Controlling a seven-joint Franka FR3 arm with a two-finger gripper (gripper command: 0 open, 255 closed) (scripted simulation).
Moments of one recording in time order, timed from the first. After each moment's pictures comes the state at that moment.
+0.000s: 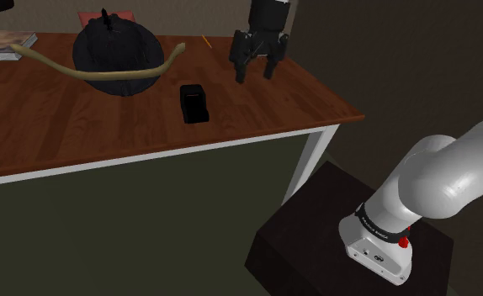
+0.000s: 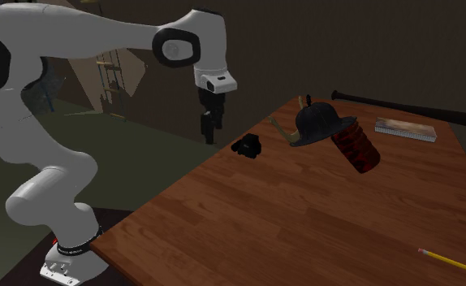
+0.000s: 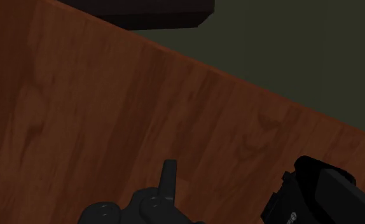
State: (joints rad) arm 0.03 -0.36 0.27 -2.05 0.18 1.71 0.36
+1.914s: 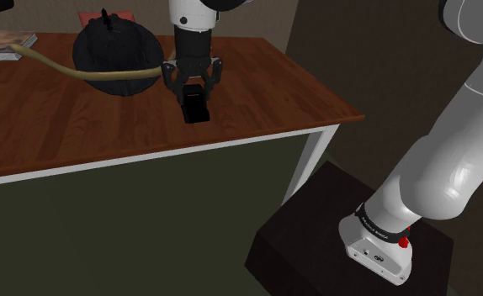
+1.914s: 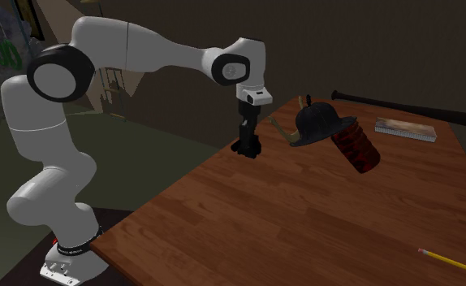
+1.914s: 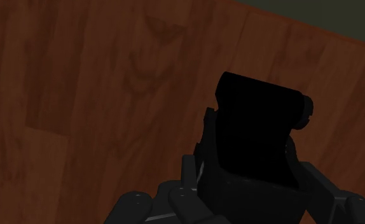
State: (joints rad) arm 0.08 0.09 0.42 -1.74 -0.01 1.83 0.72
